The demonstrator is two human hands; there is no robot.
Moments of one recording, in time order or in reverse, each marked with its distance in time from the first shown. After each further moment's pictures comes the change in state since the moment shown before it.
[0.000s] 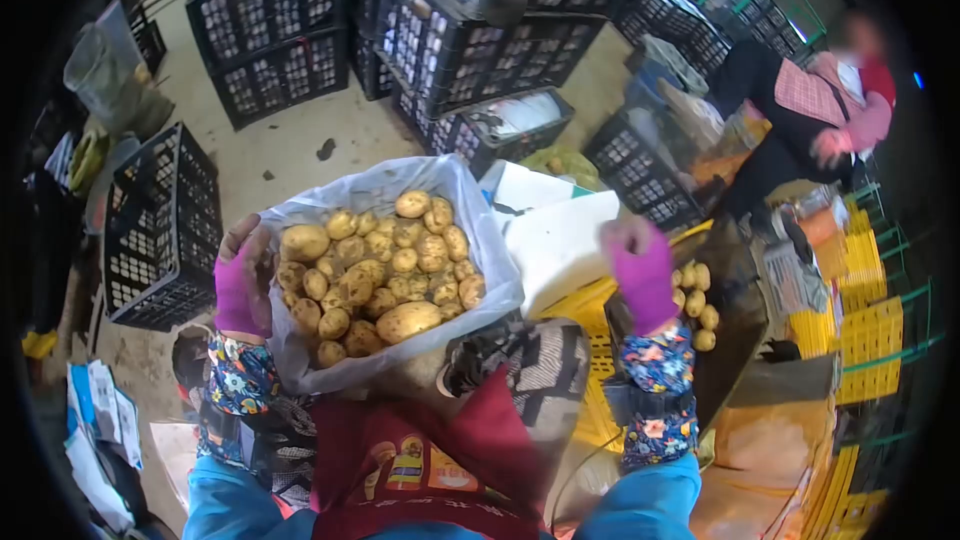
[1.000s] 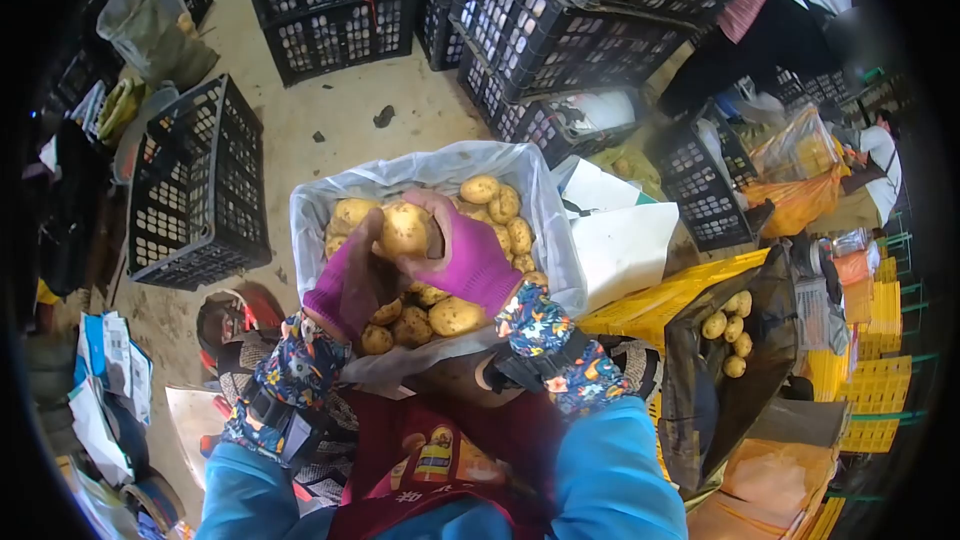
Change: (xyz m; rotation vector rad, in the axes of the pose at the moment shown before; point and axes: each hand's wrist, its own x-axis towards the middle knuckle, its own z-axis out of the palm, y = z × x) left_hand -0.007 -0.022 0.036 -0.228 -0.340 -0.463; right_hand -0.001 -0.103 0.262 0.273 -0.567 -0.354
